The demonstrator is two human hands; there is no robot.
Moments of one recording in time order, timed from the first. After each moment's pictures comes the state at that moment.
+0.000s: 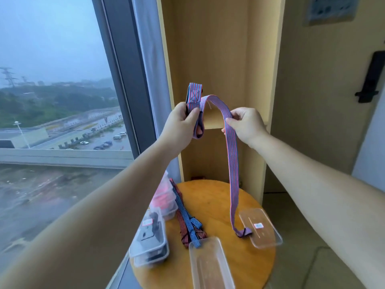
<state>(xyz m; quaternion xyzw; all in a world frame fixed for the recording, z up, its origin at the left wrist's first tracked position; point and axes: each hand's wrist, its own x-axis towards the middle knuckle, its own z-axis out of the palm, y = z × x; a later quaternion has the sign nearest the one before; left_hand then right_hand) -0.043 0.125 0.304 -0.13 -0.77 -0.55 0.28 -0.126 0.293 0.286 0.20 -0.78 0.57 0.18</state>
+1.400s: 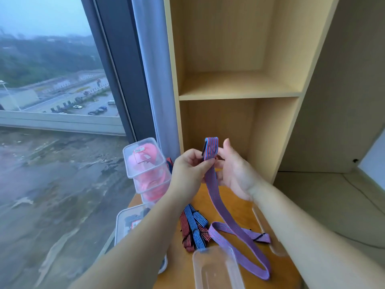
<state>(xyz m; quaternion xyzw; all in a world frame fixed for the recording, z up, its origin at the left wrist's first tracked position) -0.127 0.091 0.116 0.01 -0.66 -0.74 0.17 -0.172 0.221 0.122 0.20 -0.55 0.75 -0.30</state>
